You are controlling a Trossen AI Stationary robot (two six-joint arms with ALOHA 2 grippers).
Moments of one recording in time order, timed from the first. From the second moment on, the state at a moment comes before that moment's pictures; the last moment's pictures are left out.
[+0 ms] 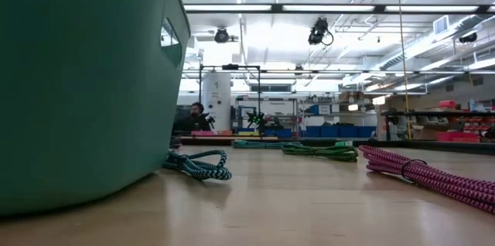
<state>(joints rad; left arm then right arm) -0.47 1.86 2.20 -1.57 -0.07 -0.43 -0.17 0.75 0.75 0.20 -0.60 0.63</state>
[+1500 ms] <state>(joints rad) -0.61 1.86 1.27 -0.82 0.29 -0.99 -0.17 0.75 0.75 0.18 -0.60 0.62</state>
